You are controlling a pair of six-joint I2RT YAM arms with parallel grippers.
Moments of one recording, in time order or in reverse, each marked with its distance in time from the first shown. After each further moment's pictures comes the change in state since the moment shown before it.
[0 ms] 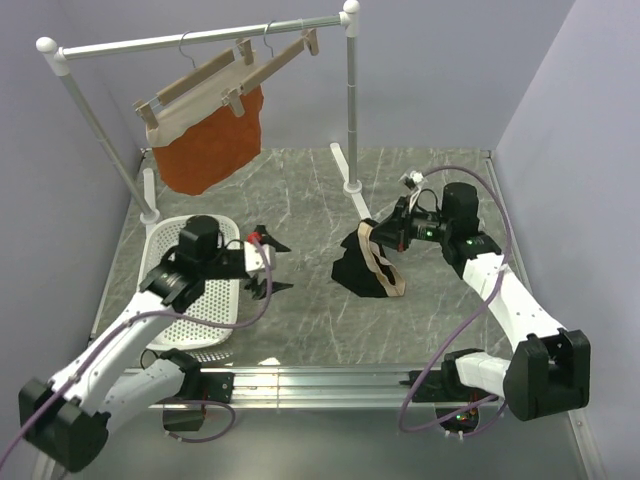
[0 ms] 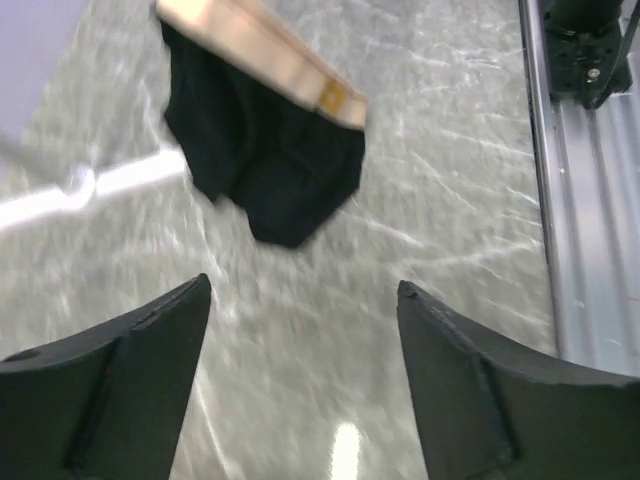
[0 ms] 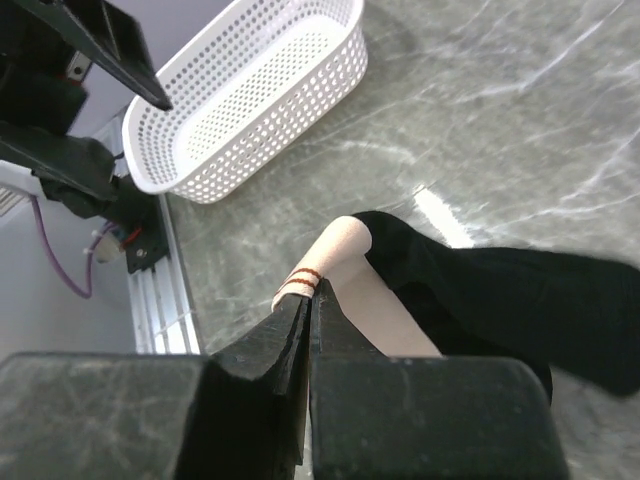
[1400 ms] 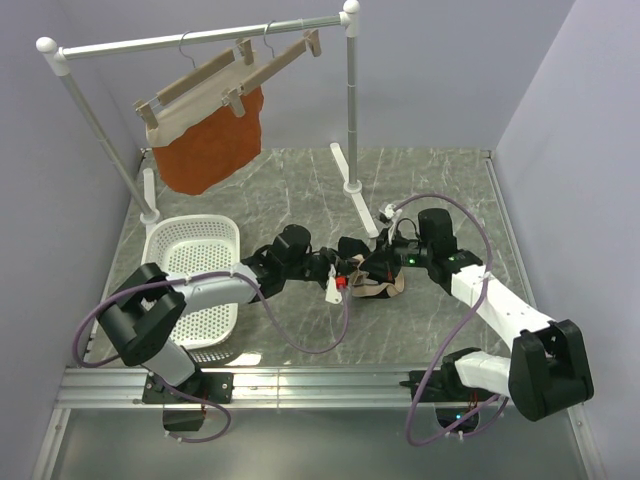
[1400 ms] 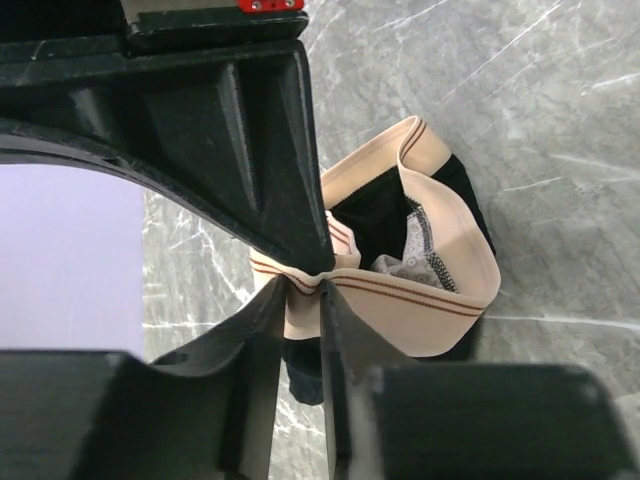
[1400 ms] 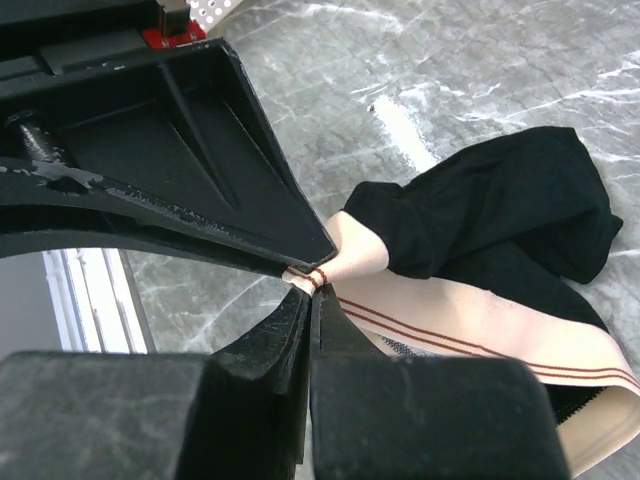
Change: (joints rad) left arm -0.398 0.697 0.063 0.686 -0.263 0.504; right arm 0.132 0.006 -0.179 -0.060 0.181 -0.223
